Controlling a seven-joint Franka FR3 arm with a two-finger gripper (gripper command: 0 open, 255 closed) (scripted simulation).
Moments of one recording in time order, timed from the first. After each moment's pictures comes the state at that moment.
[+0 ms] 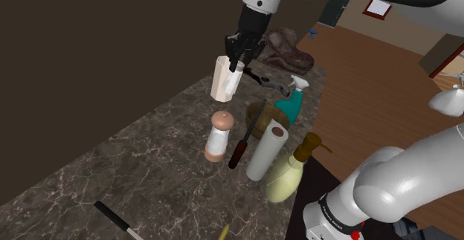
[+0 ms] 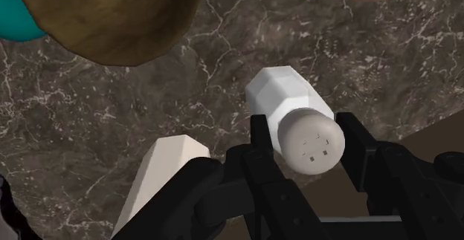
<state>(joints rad) 0.06 -0.24 0.25 -1.90 0.12 1.71 0.36</state>
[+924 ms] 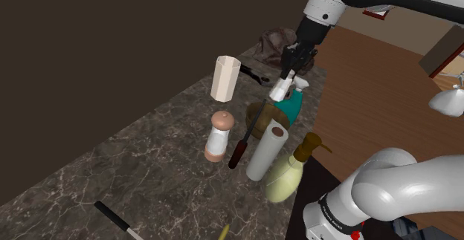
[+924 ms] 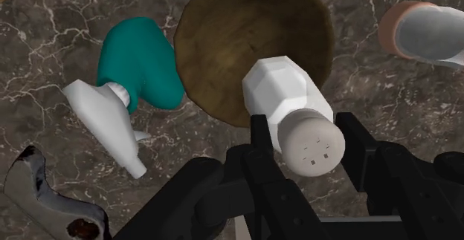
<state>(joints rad) 0.00 -0.60 0.06 -2.20 0.11 1.62 0.12</state>
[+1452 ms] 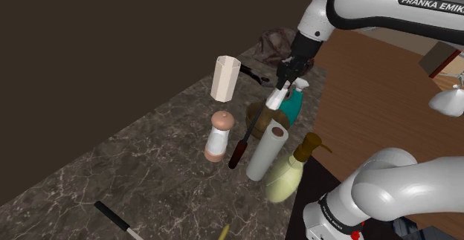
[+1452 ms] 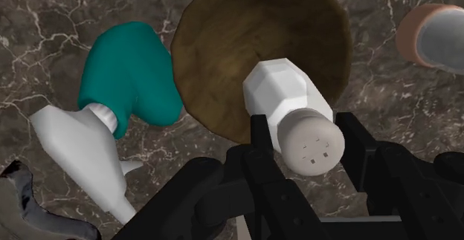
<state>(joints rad) 0.00 -0.61 0.06 -2.31 0.11 1.72 0.11</state>
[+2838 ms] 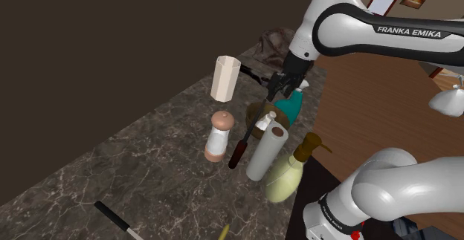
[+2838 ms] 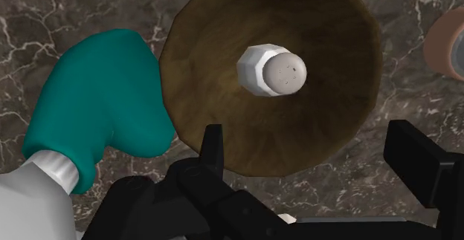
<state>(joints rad) 0.01 -0.62 0.07 -2.46 0.12 1.86 0.10</state>
